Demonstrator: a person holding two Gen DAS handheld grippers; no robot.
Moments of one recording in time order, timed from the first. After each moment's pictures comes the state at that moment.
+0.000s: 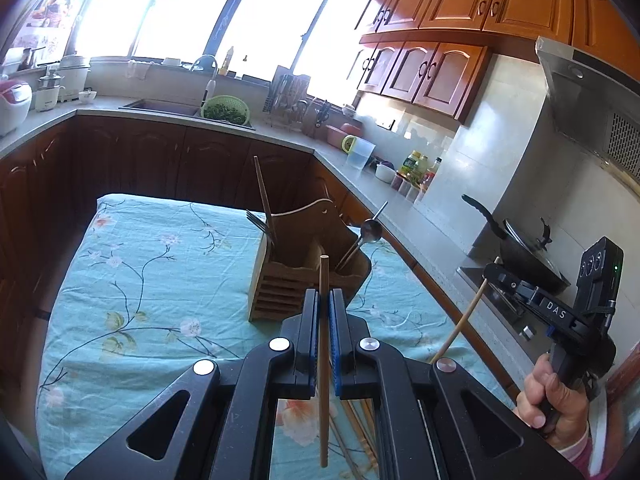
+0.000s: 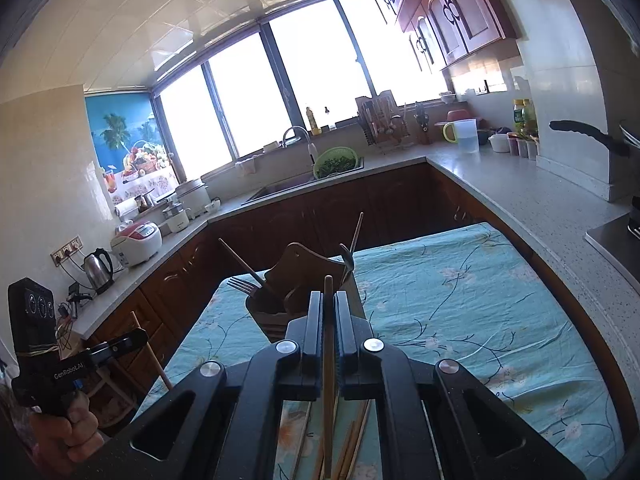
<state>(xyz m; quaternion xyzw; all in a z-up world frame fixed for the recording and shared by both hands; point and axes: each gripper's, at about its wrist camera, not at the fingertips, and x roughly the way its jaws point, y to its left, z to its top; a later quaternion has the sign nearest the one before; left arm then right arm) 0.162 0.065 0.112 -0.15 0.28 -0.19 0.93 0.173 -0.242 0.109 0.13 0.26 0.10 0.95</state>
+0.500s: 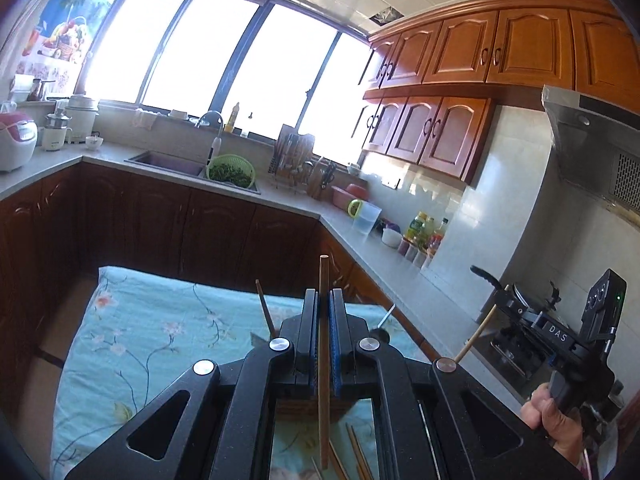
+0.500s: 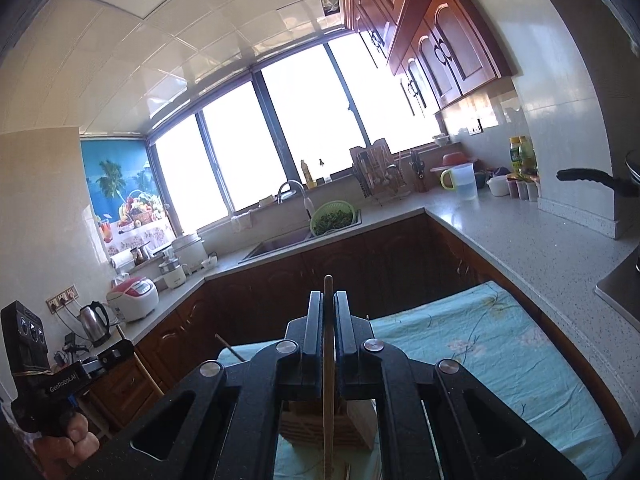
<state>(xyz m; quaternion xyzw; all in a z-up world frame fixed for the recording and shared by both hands) 0.220 0.071 0.155 -0.16 0.18 -0.16 0.96 0.230 -0.249 0.160 0.16 0.16 0.07 0.97</state>
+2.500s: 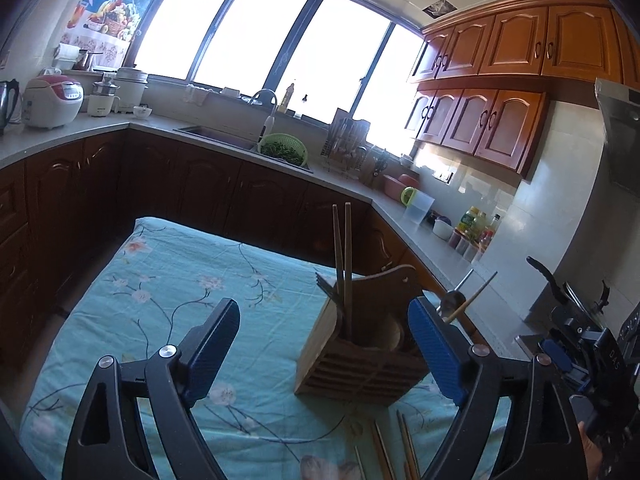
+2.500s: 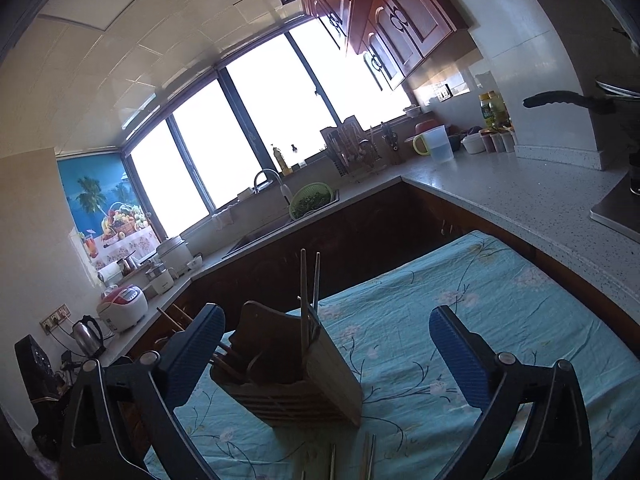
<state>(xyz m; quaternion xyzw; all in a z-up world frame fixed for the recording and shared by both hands) 0.225 0.048 0.037 -0.19 0.21 -0.08 0.96 0.216 -0.271 0.074 0.21 0.20 0.05 0.96</state>
